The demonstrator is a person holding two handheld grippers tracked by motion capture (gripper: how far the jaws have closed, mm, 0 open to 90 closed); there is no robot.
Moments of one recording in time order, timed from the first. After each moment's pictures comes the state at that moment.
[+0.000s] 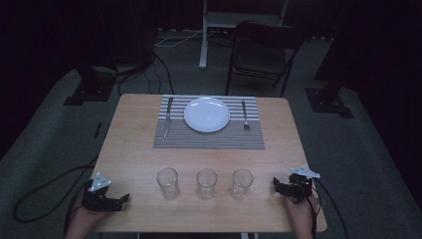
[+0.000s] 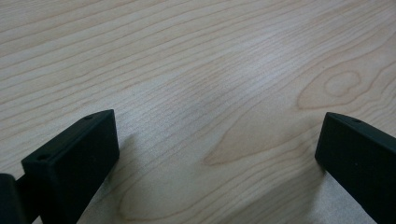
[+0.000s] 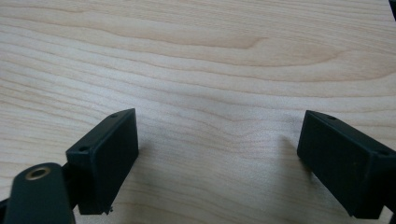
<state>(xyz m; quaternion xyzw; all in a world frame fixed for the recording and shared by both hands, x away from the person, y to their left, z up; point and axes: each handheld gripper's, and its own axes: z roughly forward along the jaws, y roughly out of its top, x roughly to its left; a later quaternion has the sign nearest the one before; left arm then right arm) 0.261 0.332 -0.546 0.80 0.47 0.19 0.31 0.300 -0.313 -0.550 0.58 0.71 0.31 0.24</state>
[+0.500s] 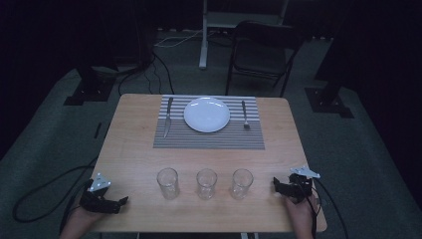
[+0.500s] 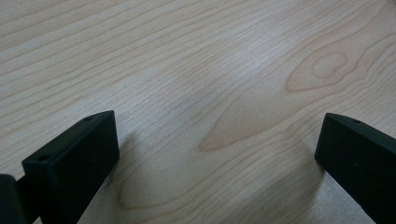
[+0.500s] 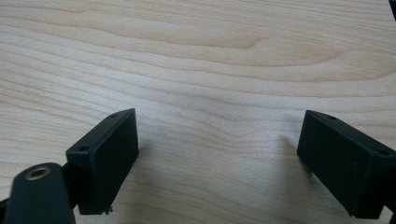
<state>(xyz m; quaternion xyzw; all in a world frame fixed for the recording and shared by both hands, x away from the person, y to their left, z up) 0.260 0.335 -0.543 0.83 0.44 0.17 0.30 0.300 -0.313 -0.550 0.58 0.71 0.31 0.24</state>
